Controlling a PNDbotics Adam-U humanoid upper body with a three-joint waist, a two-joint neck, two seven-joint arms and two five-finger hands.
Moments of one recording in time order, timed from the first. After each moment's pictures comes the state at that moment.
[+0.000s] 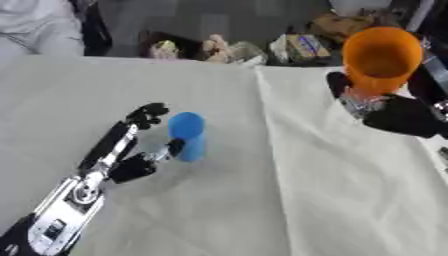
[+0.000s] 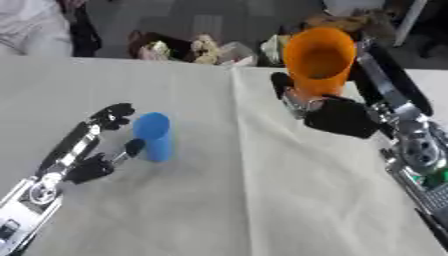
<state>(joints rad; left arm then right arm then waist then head) -0.65 0.43 -0.32 -1.42 -0.38 -0.03 0.00 -0.67 -0.64 0.28 -1.90 0.06 0.23 -0.12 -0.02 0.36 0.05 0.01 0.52</state>
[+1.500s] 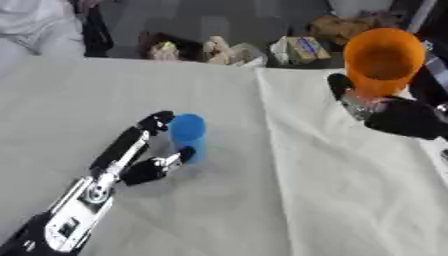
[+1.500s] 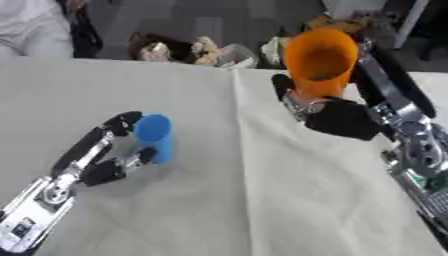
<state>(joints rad) -0.69 0.40 -0.33 -1.35 -0.45 -0.03 -0.04 -0.68 -0.63 0.29 -1.90 0.05 0.23 -0.11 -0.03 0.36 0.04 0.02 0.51</state>
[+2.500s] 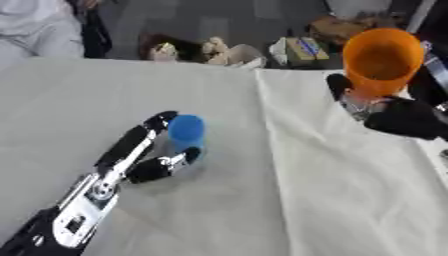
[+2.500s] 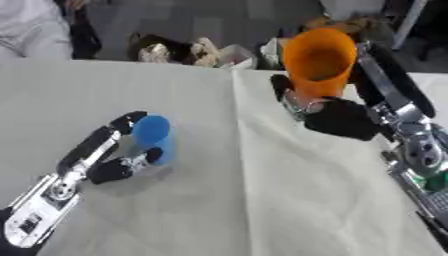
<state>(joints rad) -0.72 0.38 -0.34 -1.31 -0.50 -0.03 -0.05 -0.69 -0.63 0.29 -1.90 0.03 0.23 -0.12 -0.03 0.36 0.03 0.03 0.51</state>
